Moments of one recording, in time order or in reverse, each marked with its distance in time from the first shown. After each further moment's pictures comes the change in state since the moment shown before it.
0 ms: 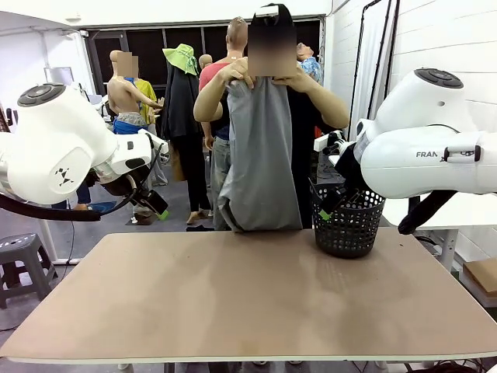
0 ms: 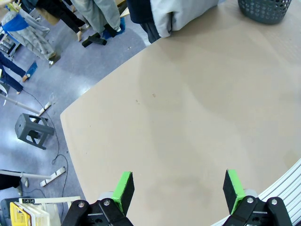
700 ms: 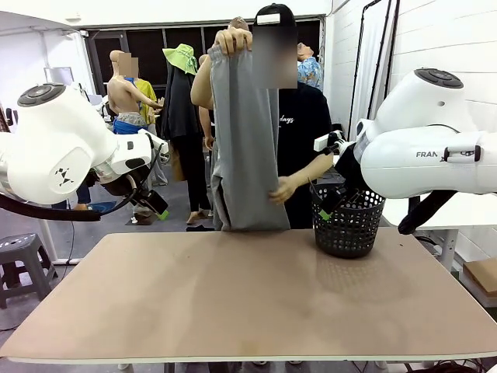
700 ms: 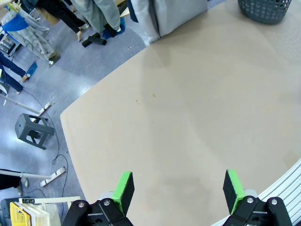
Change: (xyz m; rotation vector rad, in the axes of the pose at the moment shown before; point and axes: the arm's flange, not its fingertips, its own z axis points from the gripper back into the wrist) left arm 0.000 0.000 0.000 0.000 0.000 0.000; right arm 0.000 0.000 0.000 0.000 0.000 0.000
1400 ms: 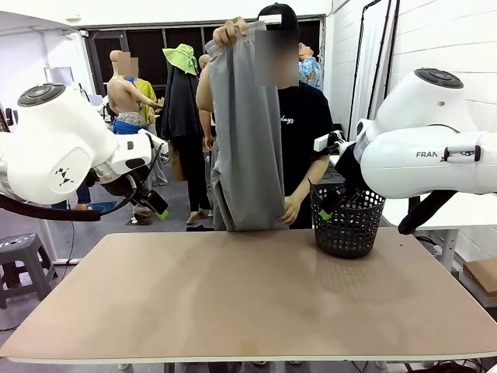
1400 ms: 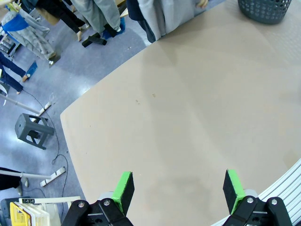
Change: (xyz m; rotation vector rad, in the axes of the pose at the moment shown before) left arm 0.000 0.000 0.000 0.000 0.000 0.000; right arm 0.000 0.000 0.000 0.000 0.000 0.000
